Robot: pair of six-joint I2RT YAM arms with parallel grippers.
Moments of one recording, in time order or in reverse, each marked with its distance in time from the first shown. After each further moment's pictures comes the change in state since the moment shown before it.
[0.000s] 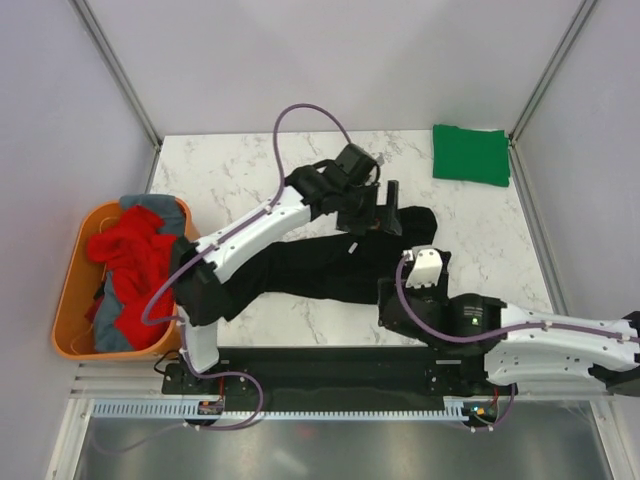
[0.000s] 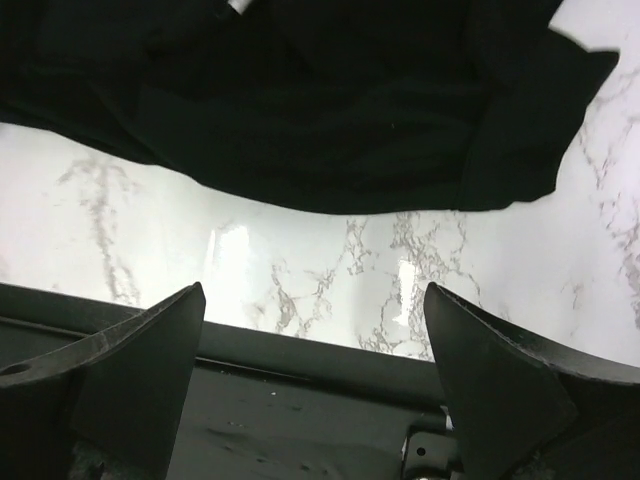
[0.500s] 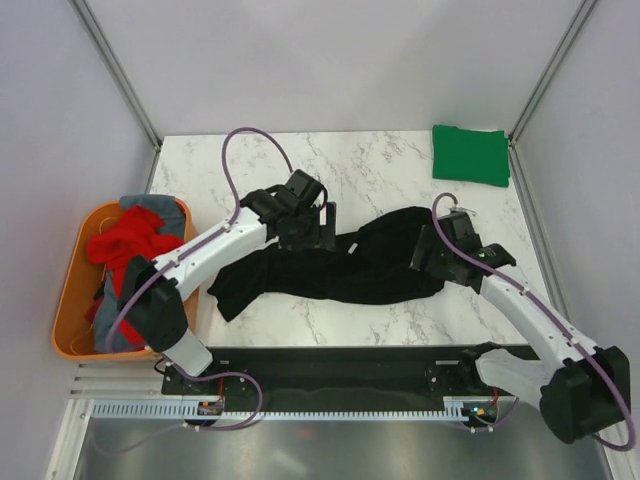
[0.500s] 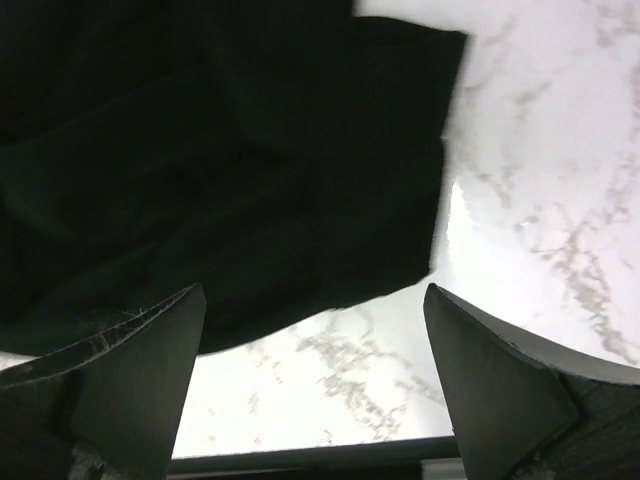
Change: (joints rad) left arm 0.166 -0.392 -0.573 0.013 -0.246 0.049; right arm -0.959 0.175 -0.093 0.335 -0.611 -0.411
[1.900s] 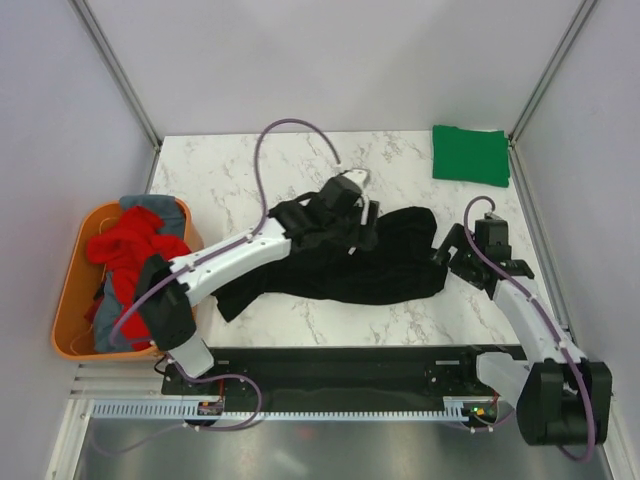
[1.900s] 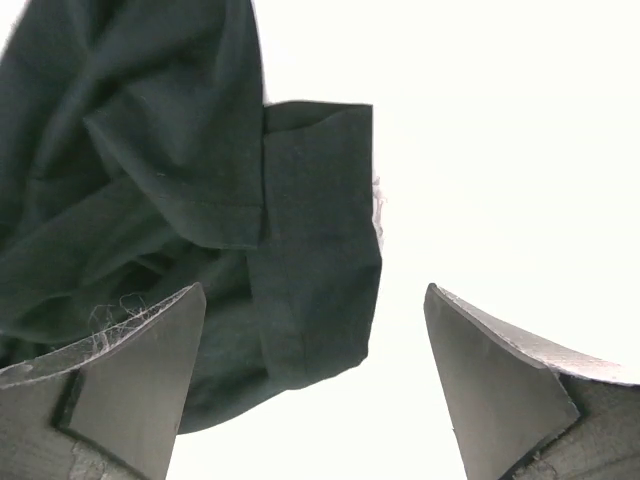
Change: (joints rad) left arm -0.175 0.051 0.016 0.273 -0.067 0.097; right arm -0.431 0.007 -0.191 0.268 -0.252 -0.090
